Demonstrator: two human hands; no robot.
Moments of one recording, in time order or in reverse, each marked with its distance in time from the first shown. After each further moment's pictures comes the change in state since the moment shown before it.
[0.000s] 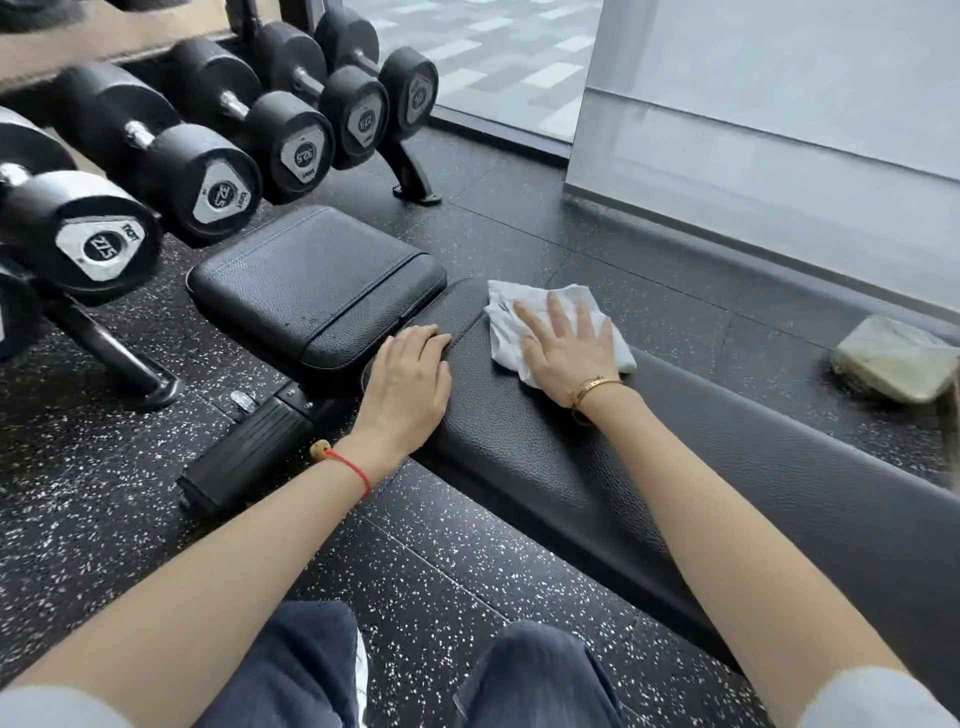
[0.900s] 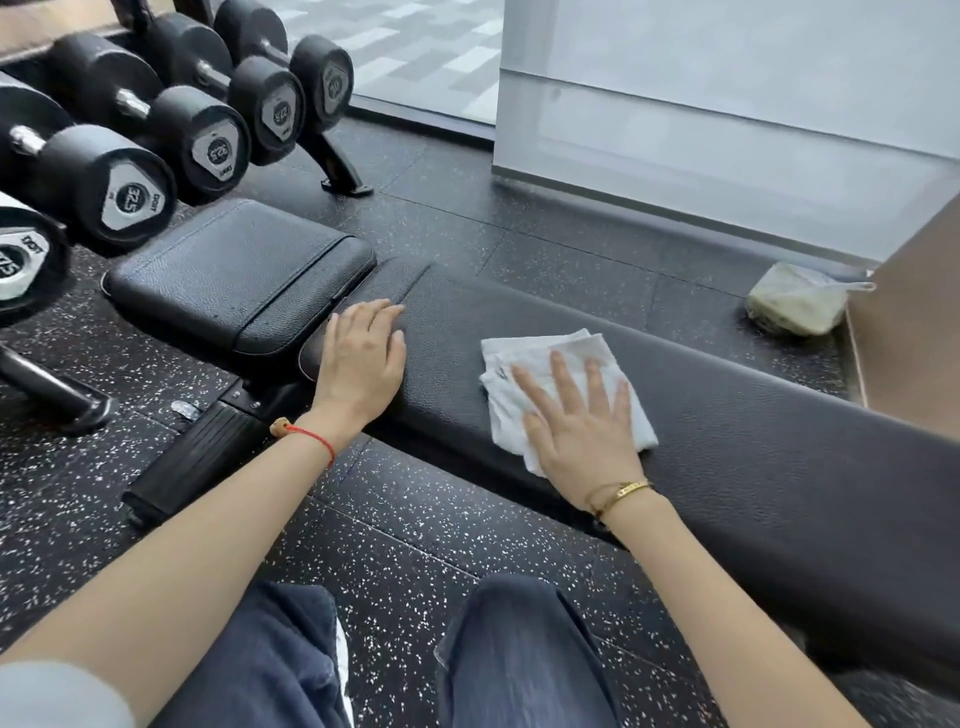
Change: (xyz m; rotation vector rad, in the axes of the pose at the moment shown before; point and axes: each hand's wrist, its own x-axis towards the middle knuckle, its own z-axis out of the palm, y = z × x) left_hand -0.003 0.021 0.002 -0.089 0.033 0.012; right_hand -0.170 0.036 0.025 -0.079 0.091 0.105
